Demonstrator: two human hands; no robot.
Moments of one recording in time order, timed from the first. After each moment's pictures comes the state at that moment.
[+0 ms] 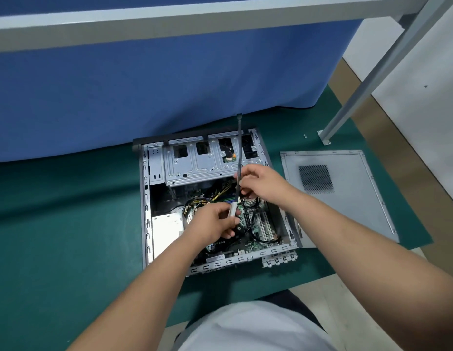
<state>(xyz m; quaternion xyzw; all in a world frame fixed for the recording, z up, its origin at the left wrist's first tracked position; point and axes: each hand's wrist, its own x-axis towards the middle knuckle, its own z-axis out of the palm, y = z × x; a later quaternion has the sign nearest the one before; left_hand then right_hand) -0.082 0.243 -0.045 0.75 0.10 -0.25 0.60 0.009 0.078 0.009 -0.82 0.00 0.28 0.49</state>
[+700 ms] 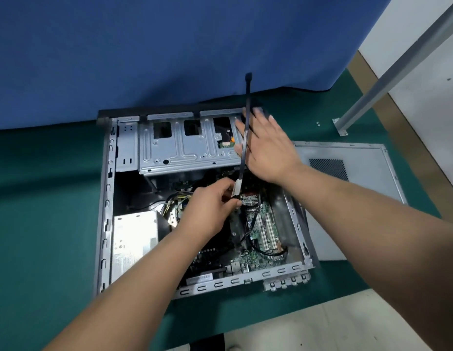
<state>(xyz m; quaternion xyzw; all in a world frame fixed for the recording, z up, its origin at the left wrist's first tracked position) -0.040 0.226 -0.097 0.90 0.02 -0.07 0.43 0.096 0.068 -0.072 -0.96 -0.26 0.01 -0.02</state>
